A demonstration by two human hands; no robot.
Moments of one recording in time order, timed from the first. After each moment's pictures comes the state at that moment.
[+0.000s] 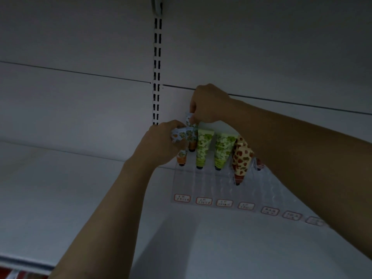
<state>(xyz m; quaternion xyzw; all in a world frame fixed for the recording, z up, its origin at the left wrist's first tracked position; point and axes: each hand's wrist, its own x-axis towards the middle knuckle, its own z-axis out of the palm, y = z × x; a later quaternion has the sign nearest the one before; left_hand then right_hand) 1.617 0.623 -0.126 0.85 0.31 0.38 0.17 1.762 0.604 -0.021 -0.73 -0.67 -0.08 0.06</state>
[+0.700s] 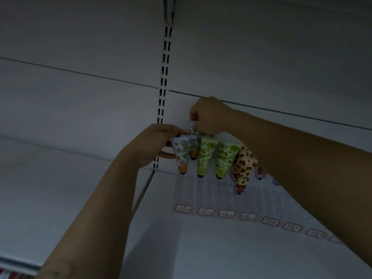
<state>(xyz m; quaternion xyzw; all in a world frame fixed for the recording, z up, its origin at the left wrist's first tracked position) 1.599 0.632 -0.111 0.67 0.29 0.34 0.59 1.755 0.596 -0.023 -0.70 -0.71 -0.07 0.02</state>
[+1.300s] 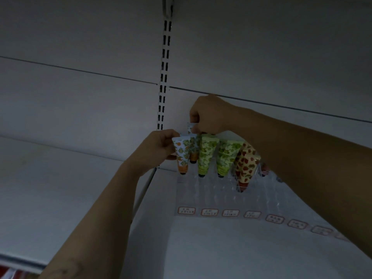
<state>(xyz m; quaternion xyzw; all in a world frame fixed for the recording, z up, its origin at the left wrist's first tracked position) 1.601 0.635 -0.144 0.74 0.23 0.38 0.51 1.751 0.588 -0.023 -0.67 -0.74 -0.06 0.00</state>
